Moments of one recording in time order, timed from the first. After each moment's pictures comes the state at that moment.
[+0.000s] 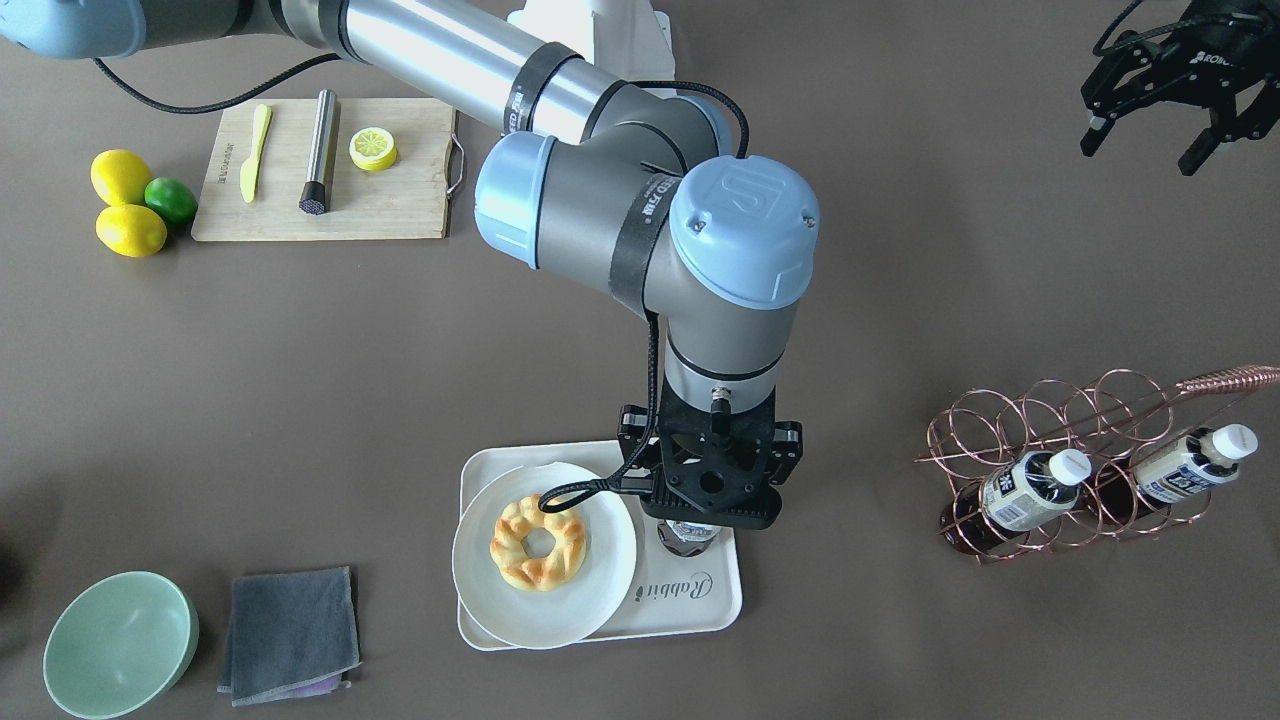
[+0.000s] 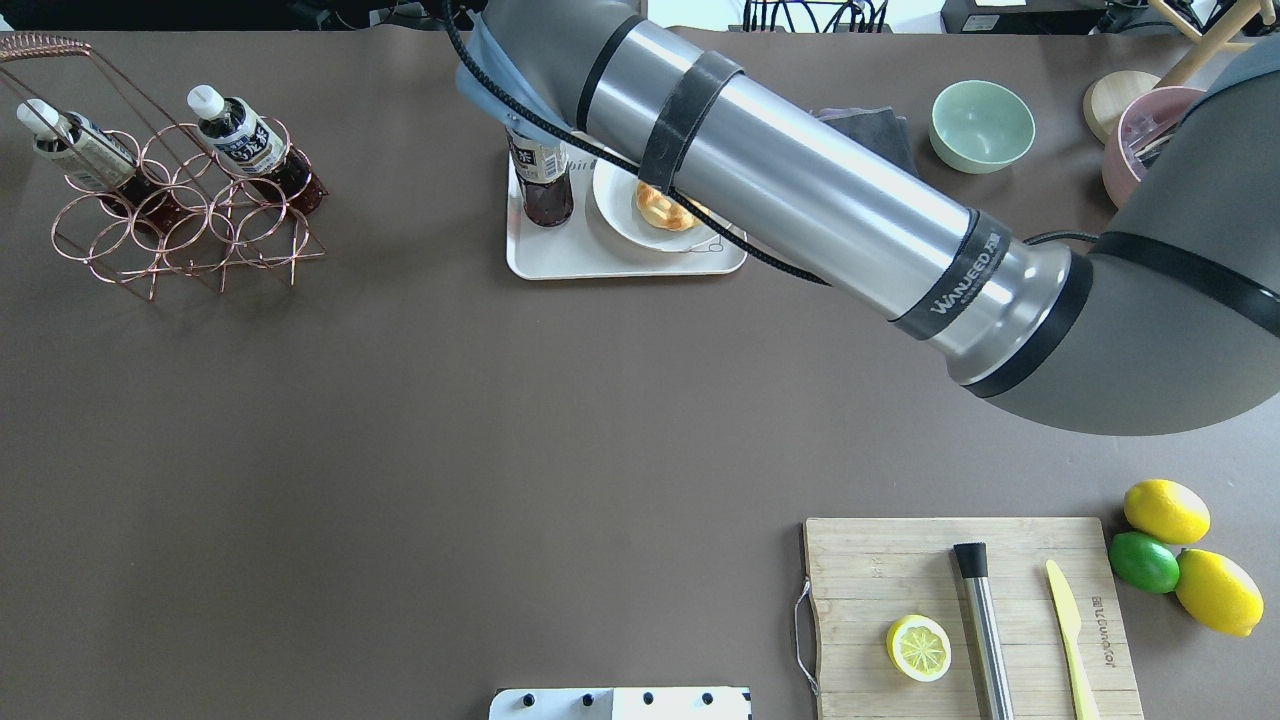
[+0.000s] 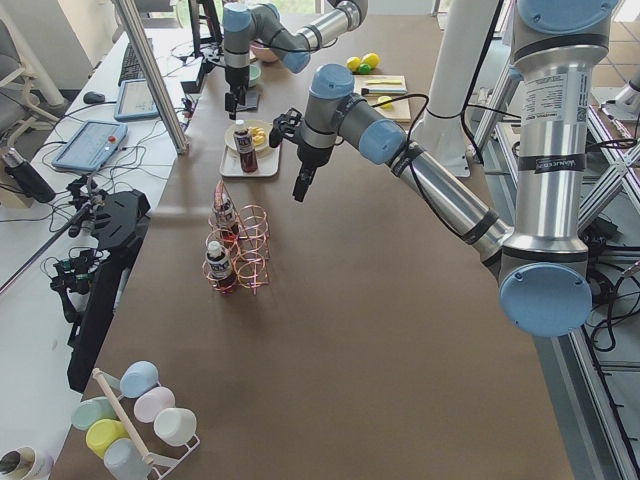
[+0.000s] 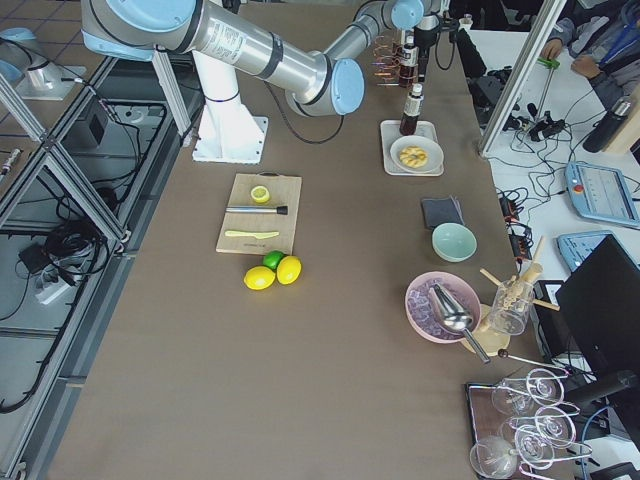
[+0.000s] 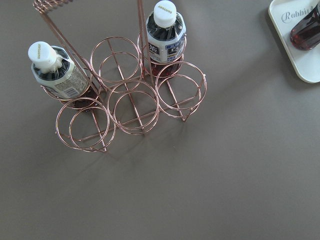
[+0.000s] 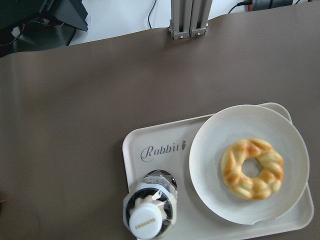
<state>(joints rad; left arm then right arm) -1.24 -1.55 -2.31 -1.51 -2.25 -0.44 0.82 -0.18 0.92 -1.58 2.00 1.15</state>
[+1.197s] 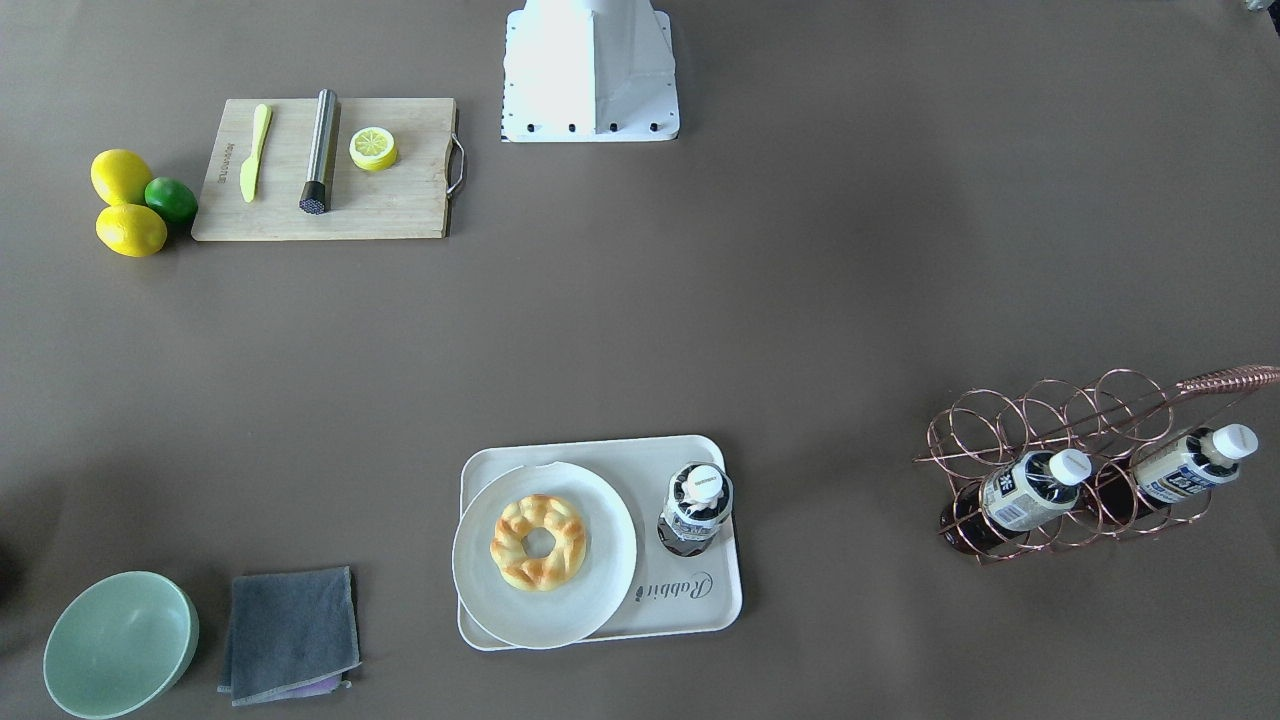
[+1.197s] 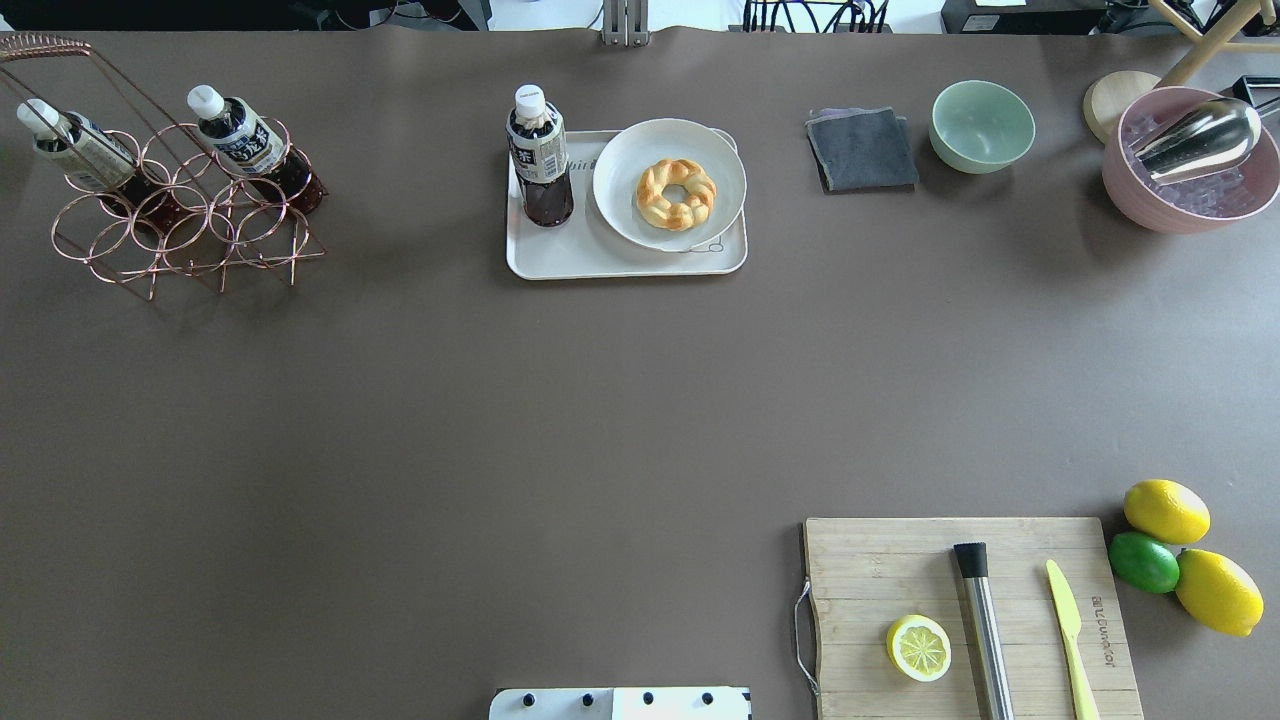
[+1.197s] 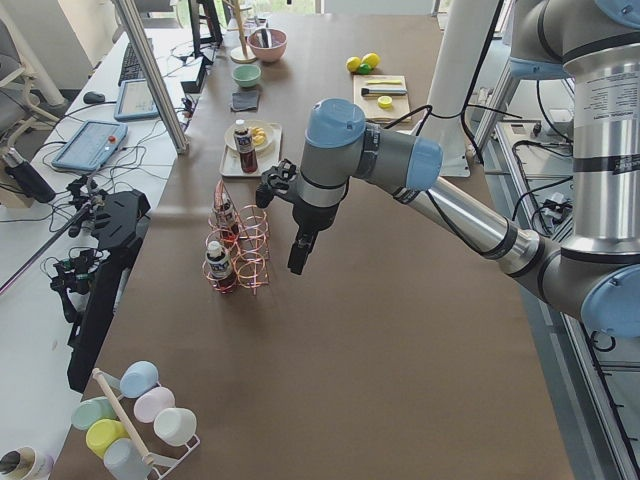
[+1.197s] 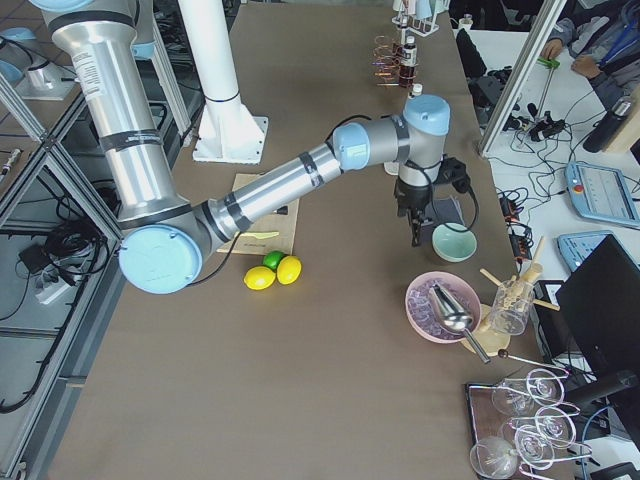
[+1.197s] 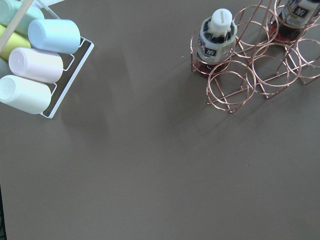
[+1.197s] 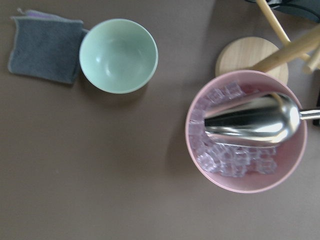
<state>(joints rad) -1.67 -1.46 -2.21 -1.23 -2.29 0.21 1.45 -1.30 1.82 -1.87 2.24 -0.05</state>
